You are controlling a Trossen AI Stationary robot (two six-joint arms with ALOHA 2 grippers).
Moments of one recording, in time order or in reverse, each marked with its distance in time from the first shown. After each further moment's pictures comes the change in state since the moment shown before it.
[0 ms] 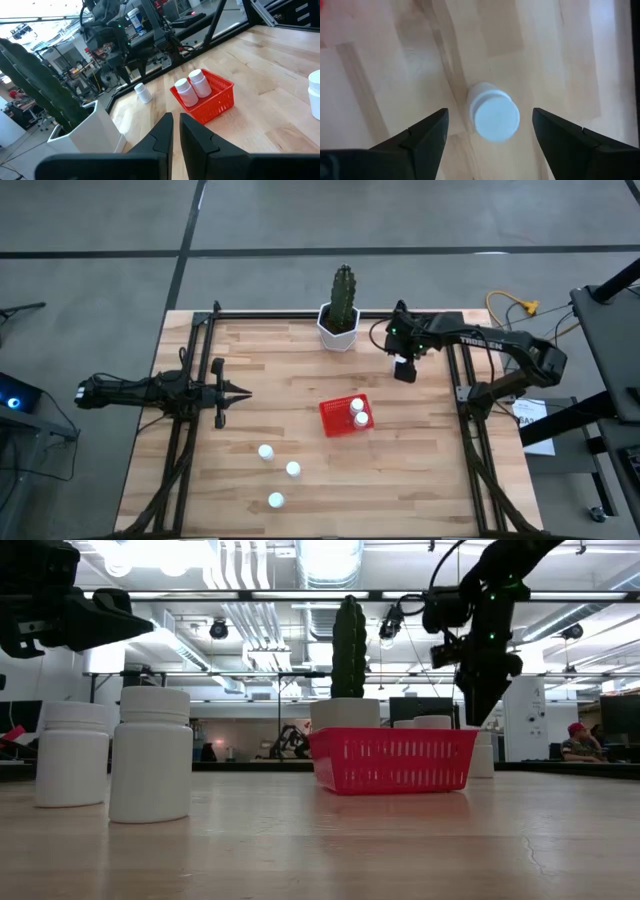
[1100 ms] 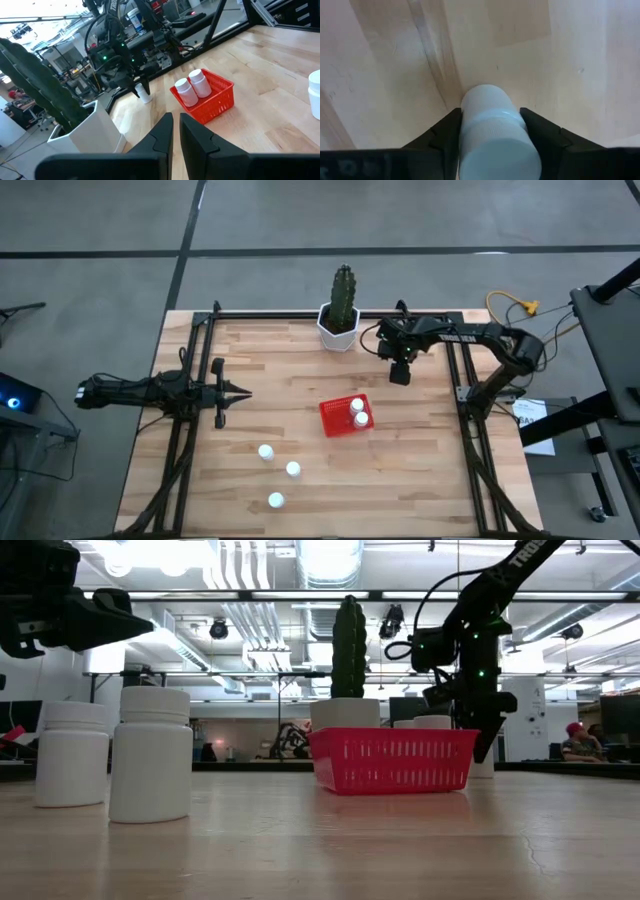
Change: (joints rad) left arm 0.000 0.000 0.000 0.000 0.000 0.000; right arm -0.032 0.190 -0.023 0.081 0.003 -0.031
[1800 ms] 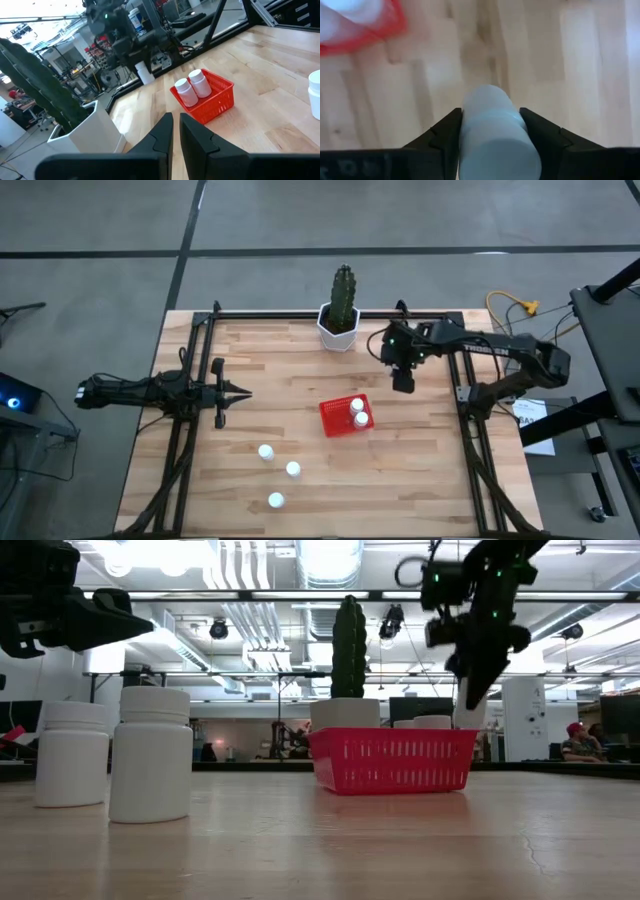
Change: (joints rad) left arm 0.000 0.000 0.000 0.000 0.000 0.000; right arm 0.188 -0.240 0.059 -0.103 -0.090 0.094
